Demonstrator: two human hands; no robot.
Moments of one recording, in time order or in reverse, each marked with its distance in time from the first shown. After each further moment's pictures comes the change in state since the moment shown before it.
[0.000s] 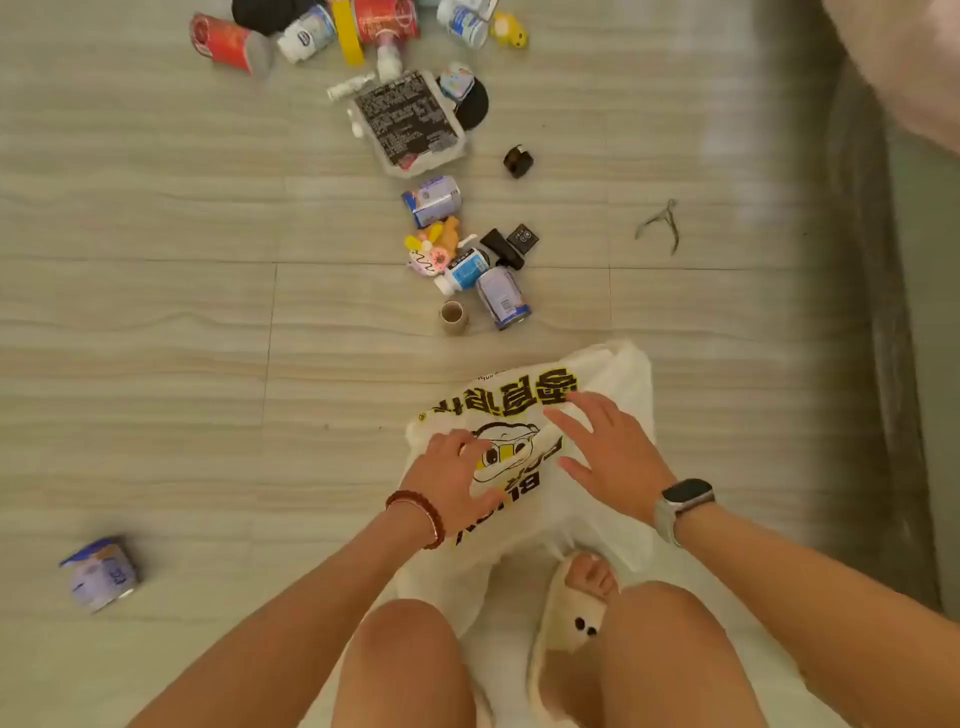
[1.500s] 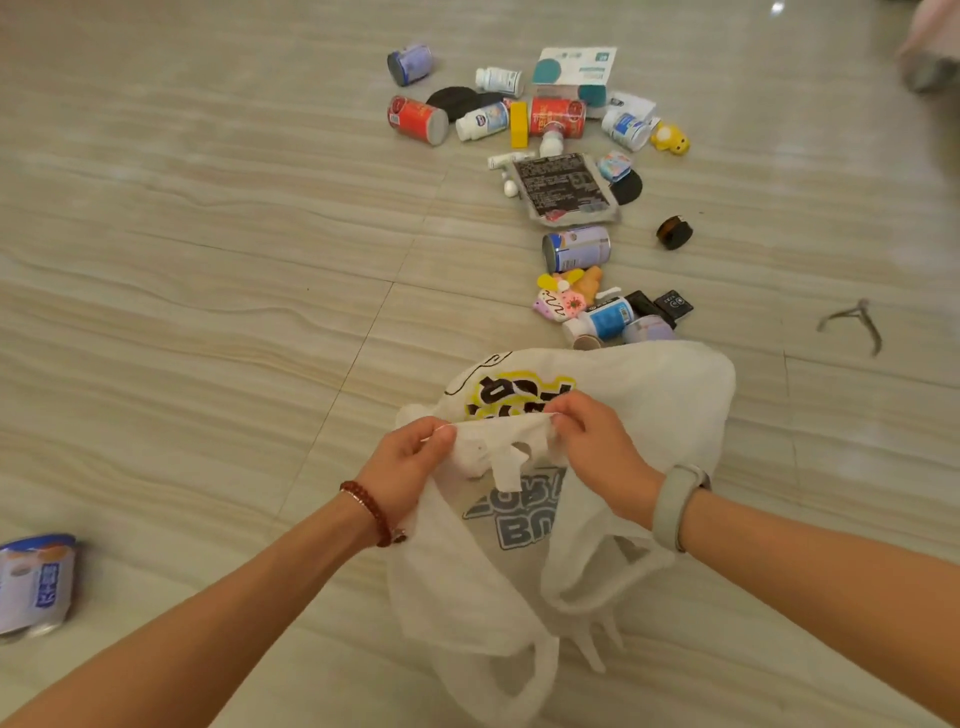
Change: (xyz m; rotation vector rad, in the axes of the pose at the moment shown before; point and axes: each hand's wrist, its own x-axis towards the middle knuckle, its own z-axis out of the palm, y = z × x) left_hand 0.041 -0.183 0.044 -1.027 0.634 -0.006; right_hand 0.172 -0.093 0.110 0.791 0.323 -0.150
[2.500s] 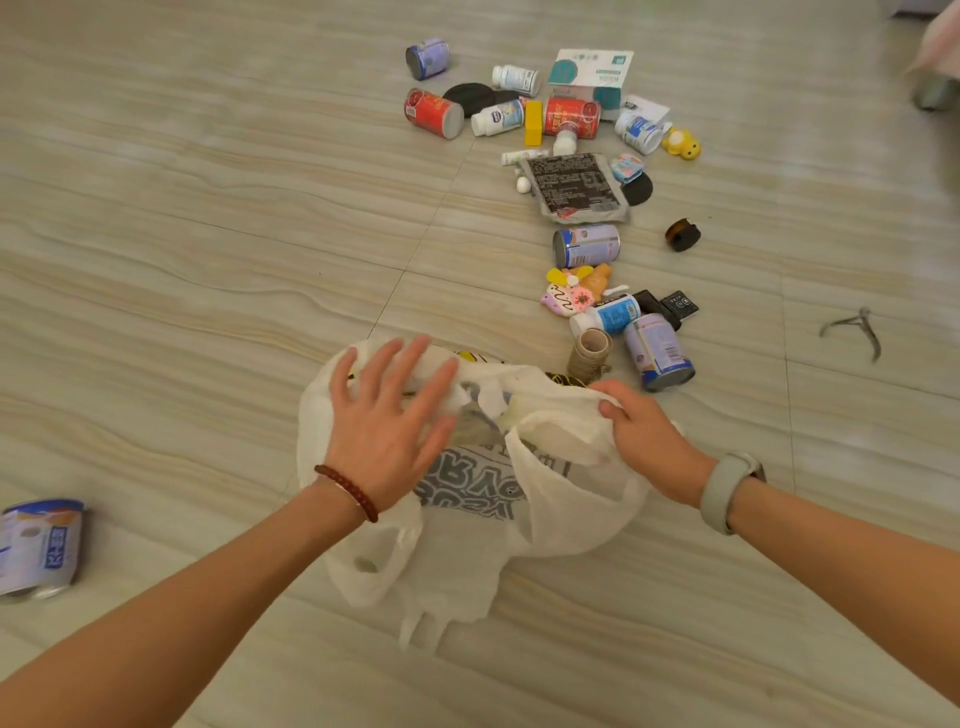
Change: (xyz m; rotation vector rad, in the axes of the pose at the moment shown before) left_hand -0.007 -0.004 -0.027 1.281 0.419 0.719; right_hand -0.003 0.009 -0.029 -0.122 -0.021 0.006
